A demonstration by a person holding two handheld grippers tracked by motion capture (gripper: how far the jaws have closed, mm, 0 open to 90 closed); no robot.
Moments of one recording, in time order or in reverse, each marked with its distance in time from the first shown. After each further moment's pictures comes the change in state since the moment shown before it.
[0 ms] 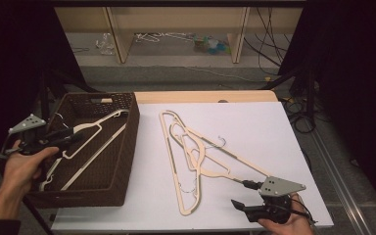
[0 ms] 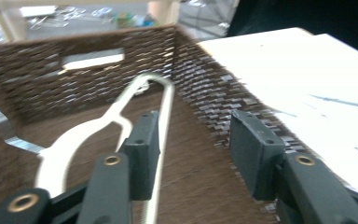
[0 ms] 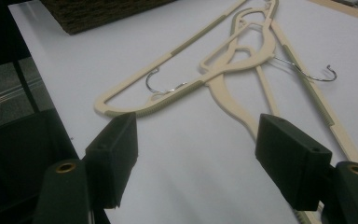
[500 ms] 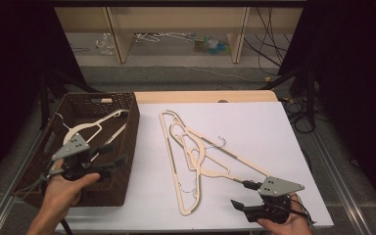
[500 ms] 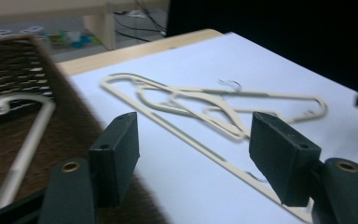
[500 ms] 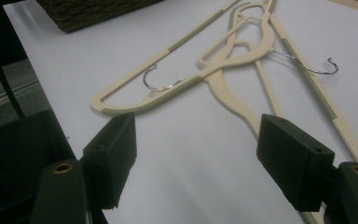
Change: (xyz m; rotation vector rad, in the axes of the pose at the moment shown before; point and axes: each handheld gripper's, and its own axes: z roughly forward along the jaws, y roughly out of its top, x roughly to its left) left arm -0.120 -0.020 0.022 -0.025 -0.208 0.107; right arm -0.001 -0.004 0.004 0.003 -0.002 0.019
